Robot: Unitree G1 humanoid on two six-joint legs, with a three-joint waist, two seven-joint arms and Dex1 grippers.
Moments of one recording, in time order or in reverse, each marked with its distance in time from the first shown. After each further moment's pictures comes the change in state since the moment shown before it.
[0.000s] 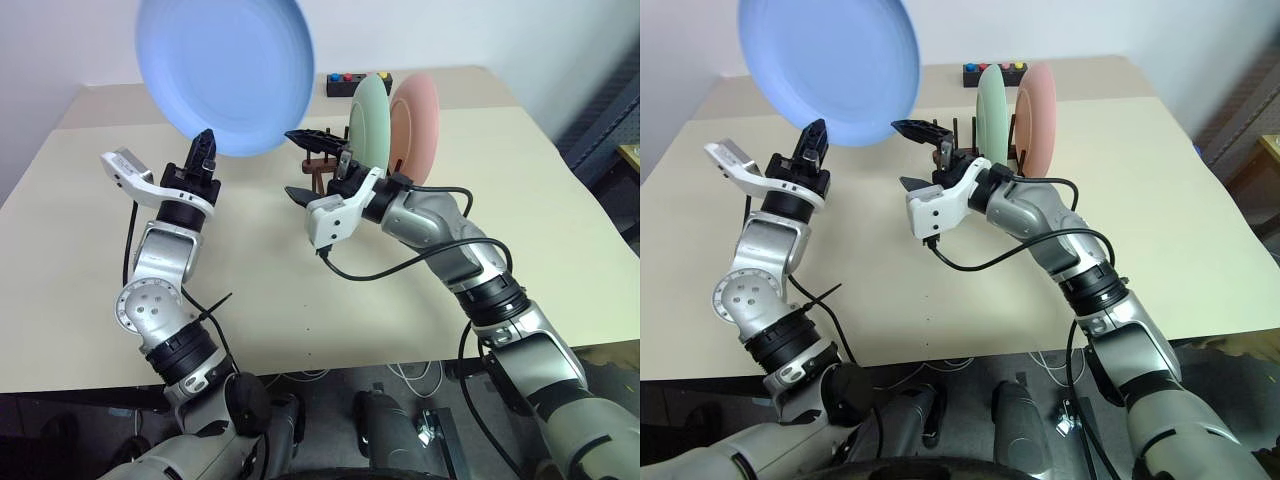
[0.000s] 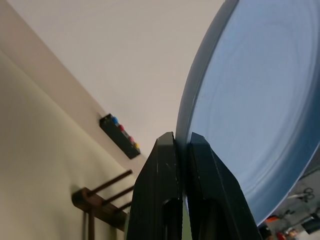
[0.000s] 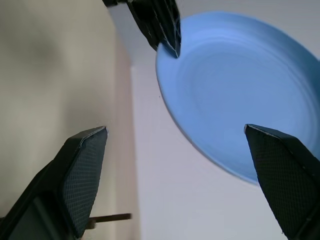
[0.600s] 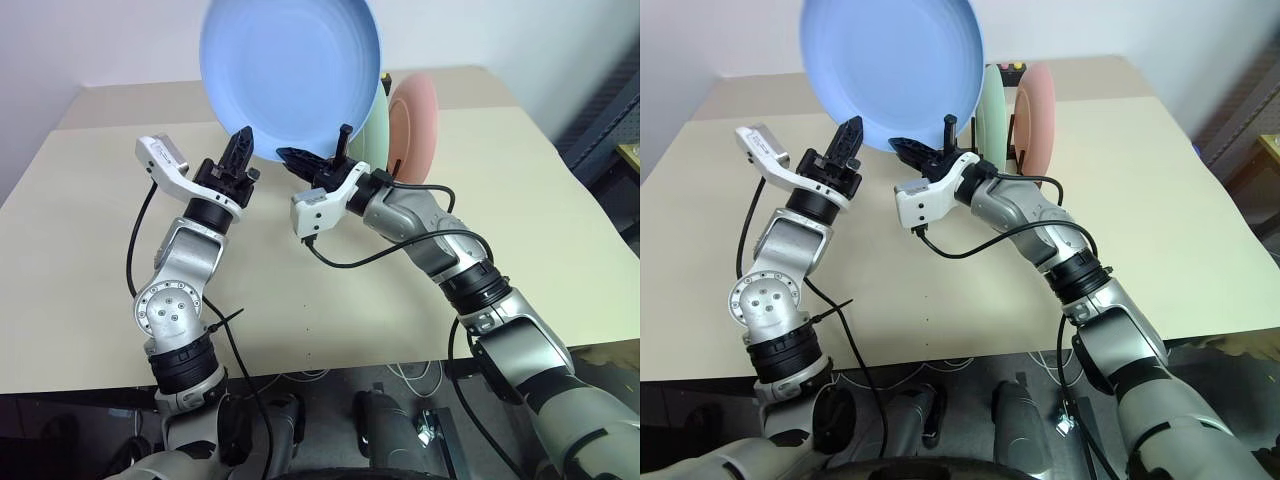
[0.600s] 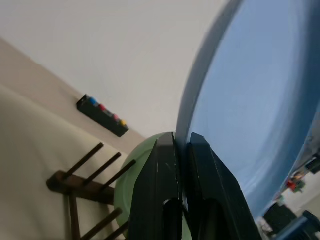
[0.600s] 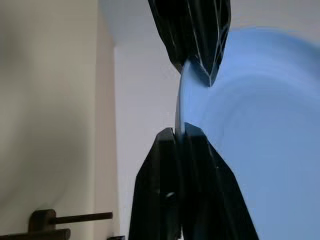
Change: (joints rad) left arm 0.103 0.128 -0.317 -0.051 0.022 -0.145 0.019; right arm -0.073 0.036 0.047 0.136 -0.101 0.022 -0.137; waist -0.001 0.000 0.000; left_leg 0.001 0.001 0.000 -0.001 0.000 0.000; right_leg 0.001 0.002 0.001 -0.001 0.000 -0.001
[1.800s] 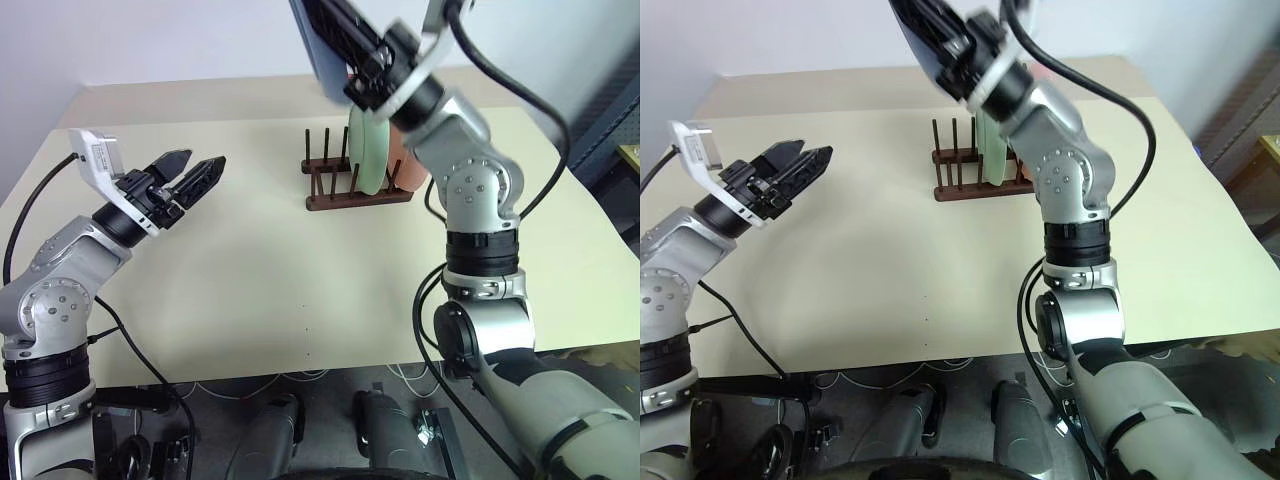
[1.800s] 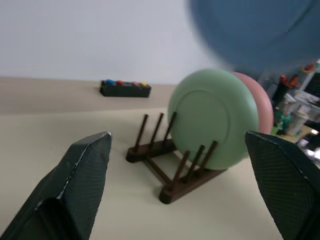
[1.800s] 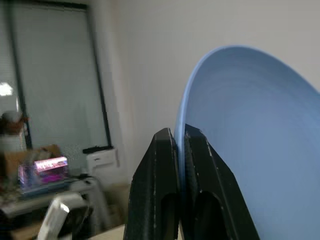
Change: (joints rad) left arm 0.129 0.663 -0.017 0.122 -0.008 0.018 -0.503; right arm -0.145 0.226 -0.592 -0.109 1.520 0.949 0.338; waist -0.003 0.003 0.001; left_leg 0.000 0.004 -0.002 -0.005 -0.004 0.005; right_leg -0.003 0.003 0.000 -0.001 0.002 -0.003
